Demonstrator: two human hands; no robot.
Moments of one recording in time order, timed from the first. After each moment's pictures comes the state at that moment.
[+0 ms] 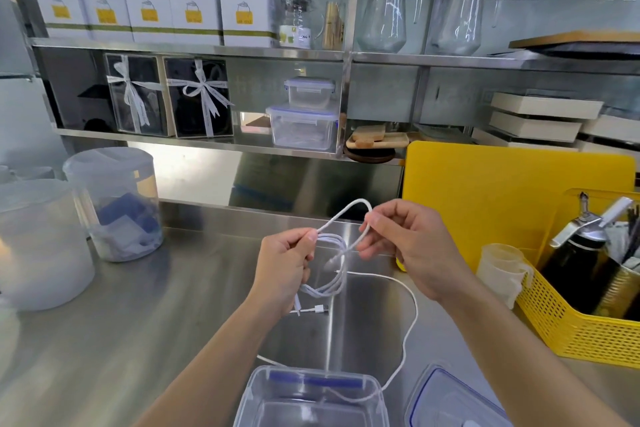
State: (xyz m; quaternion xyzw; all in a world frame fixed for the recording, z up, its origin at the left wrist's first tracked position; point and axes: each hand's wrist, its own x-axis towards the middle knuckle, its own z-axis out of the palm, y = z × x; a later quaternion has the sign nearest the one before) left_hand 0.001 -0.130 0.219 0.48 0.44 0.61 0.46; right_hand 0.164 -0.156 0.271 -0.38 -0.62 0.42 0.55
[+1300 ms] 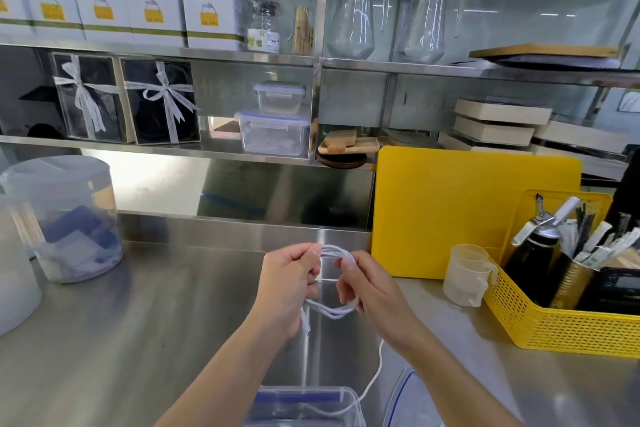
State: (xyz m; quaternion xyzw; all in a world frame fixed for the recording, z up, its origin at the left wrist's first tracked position) left_hand 0.032 -0.136 0.223 0.47 0.41 0.56 0.54; right_hand 0.167 -0.150 0.201 -0.46 -0.67 0.34 0.47
